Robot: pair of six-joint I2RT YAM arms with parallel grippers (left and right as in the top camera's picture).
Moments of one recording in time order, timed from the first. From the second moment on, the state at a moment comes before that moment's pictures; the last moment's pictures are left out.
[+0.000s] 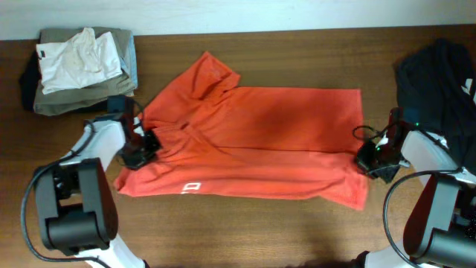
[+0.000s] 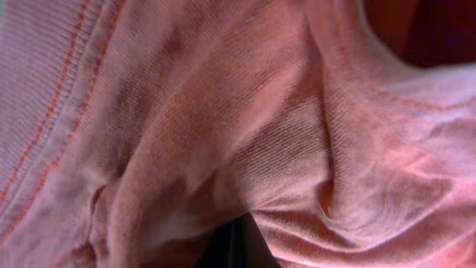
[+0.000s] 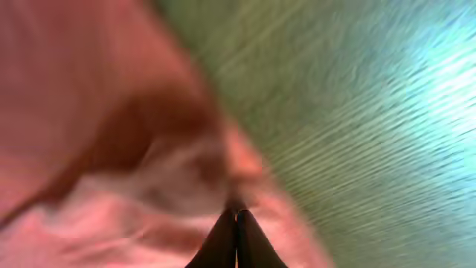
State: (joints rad) left arm 0.11 1.90 1.15 -0.76 0.18 -0.43; right arm -0.31 1.72 1.00 -0.84 -0.17 0.41
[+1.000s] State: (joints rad) left arm 0.10 1.86 1.18 -0.85 -0.02 -0.49; right arm -0.24 1.87 1.13 -1.00 -0.04 0.43
